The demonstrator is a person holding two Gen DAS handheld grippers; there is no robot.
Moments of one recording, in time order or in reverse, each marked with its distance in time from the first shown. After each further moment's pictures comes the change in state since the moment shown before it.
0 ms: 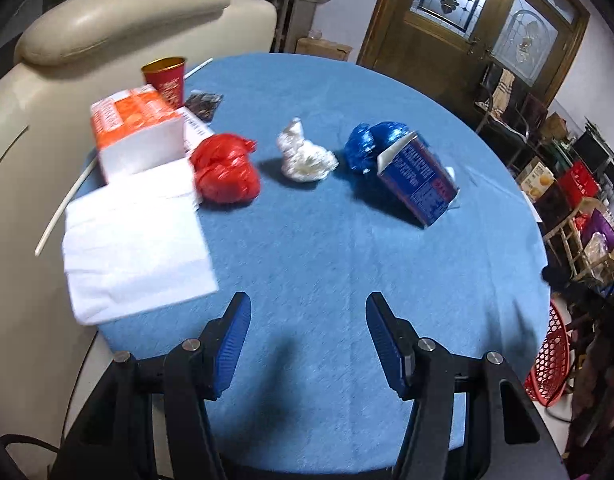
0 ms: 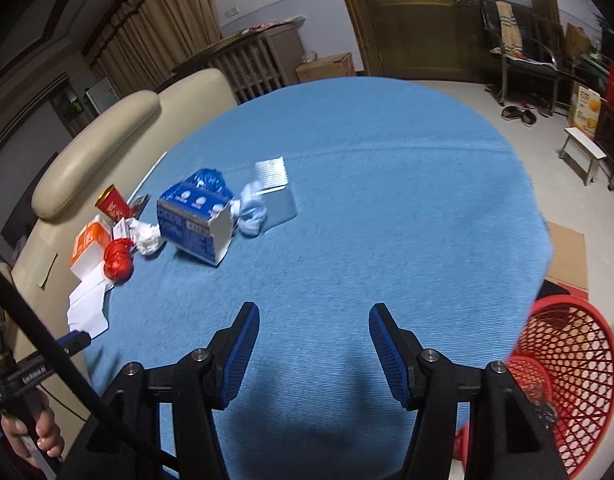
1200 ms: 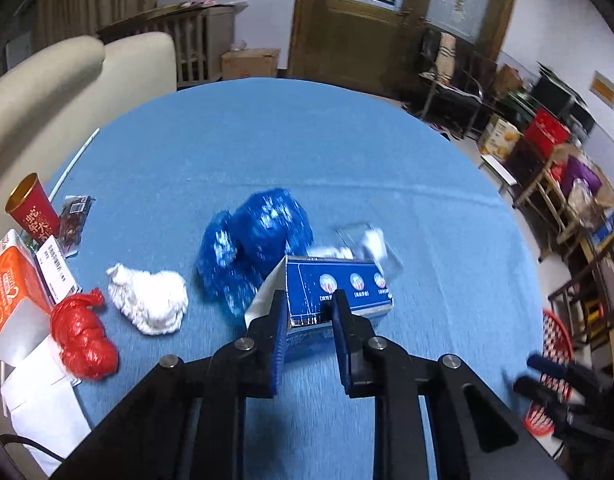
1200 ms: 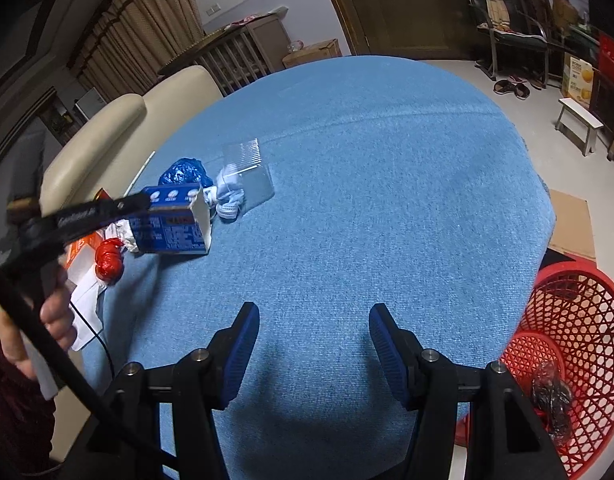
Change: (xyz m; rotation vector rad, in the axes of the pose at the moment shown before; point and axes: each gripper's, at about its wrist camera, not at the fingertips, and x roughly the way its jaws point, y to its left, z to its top) left arm 0.071 -0.117 0.088 0.257 -0.010 -0.077; right arm 0.004 -0.030 -0.011 0.077 0.026 0.013
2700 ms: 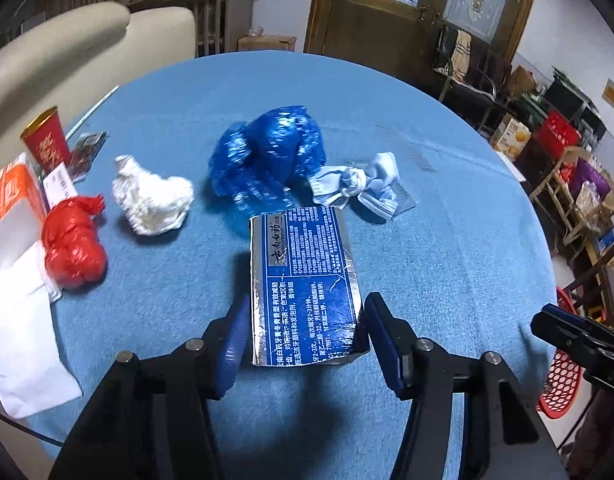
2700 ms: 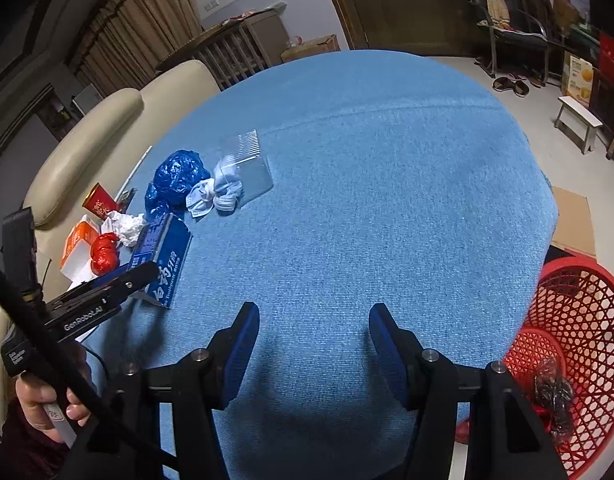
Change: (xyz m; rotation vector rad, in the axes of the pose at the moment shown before) left arm 0.009 0.008 -0.062 -0.082 0.030 0.022; right arm 0.007 0.004 -0.004 -0.010 0.017 -0.013
